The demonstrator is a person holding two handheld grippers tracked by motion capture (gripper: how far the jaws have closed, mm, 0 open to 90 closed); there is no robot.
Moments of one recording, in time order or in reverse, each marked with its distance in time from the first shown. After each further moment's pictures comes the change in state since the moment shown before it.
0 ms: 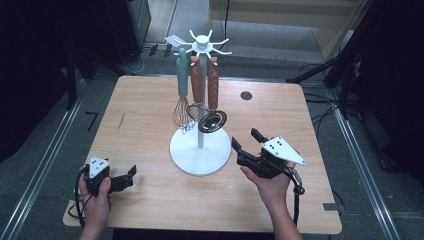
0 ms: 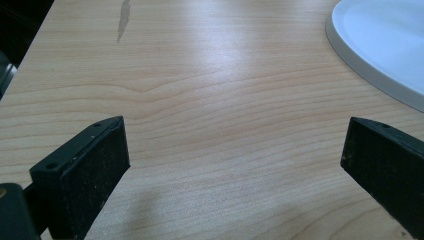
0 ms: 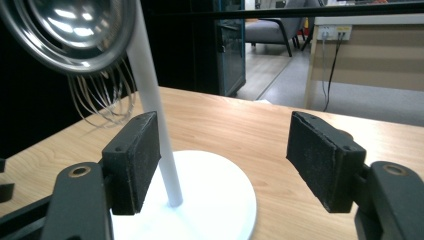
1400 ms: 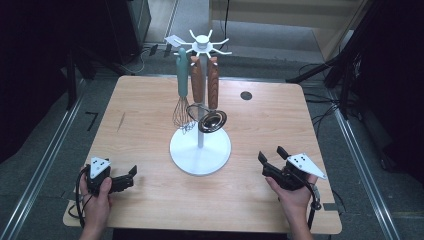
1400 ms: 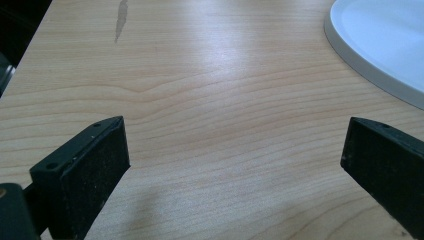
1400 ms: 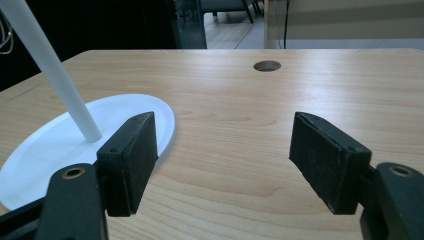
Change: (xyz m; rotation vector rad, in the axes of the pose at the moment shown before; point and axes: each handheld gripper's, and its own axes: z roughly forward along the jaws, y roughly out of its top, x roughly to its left) left arm -0.001 0.000 0.000 0.003 -0.004 0.012; right arm -0.068 -0.066 -0.027 0.090 -0.144 0.090
